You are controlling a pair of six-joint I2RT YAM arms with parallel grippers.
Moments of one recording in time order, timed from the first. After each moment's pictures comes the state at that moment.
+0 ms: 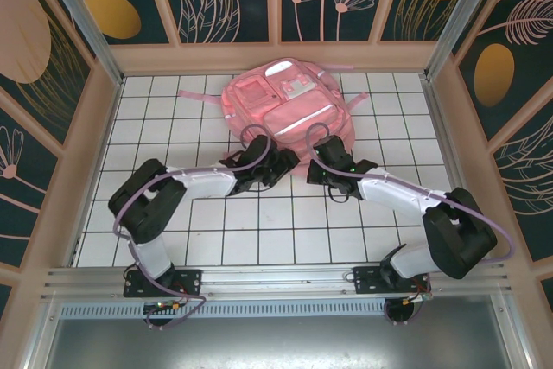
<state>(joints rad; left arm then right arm) -0.78 1.81 0.95 0.15 0.13 -1.33 0.66 1.40 0.77 -0.28 0.09 0.64</state>
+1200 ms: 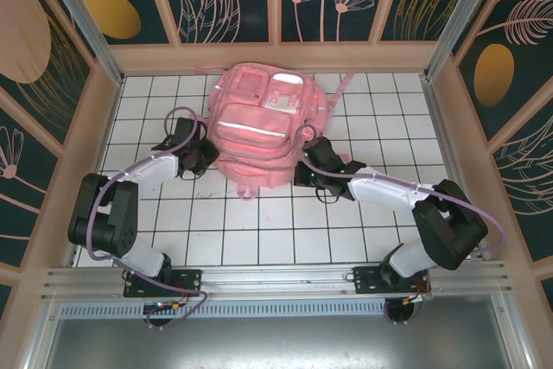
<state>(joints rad) -0.24 1.57 0.85 -0.25 0.11 -0.98 0.73 1.47 0.80 -0.19 0.00 0.70</state>
